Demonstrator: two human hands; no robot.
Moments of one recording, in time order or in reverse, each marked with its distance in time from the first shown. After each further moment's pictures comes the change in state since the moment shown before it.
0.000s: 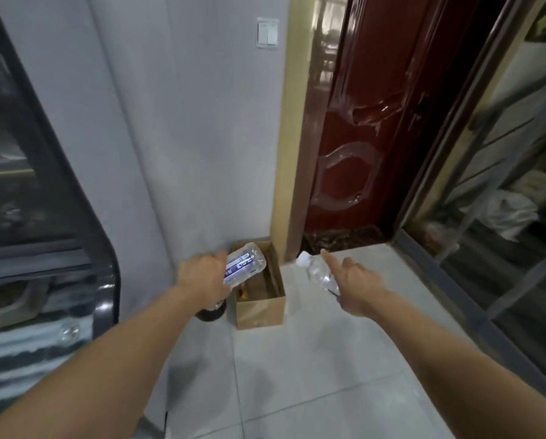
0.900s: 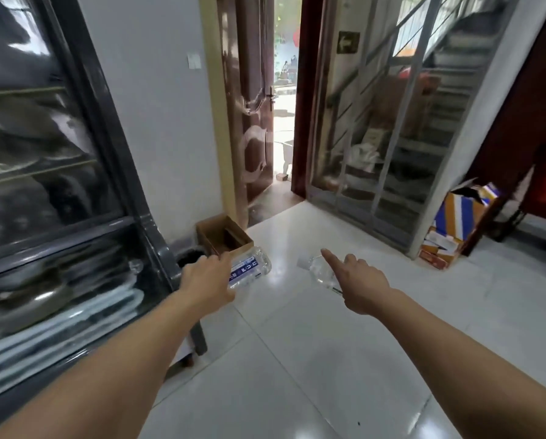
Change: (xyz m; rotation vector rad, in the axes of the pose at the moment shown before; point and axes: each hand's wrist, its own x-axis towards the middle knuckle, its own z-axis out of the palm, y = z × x) left_hand -0.475 -0.169 -0.032 -0.011 0.129 0.468; right_hand -0.527 -0.311 -0.001 0.068 0.079 0.423
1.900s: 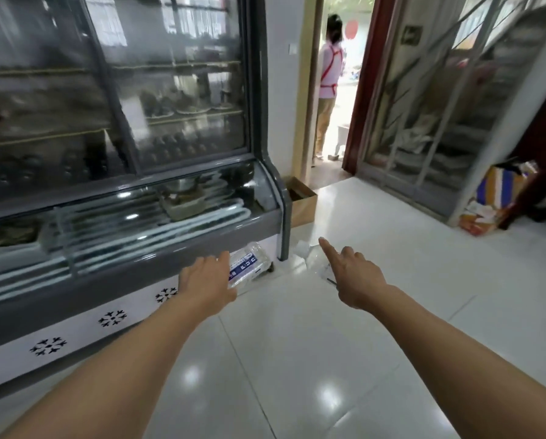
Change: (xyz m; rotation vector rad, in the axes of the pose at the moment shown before) left_hand -0.616 -0.224 -0.020 -0.033 -0.045 -0.209; right_hand -0.478 -0.389 -0.008 0.046 0.061 -0.137
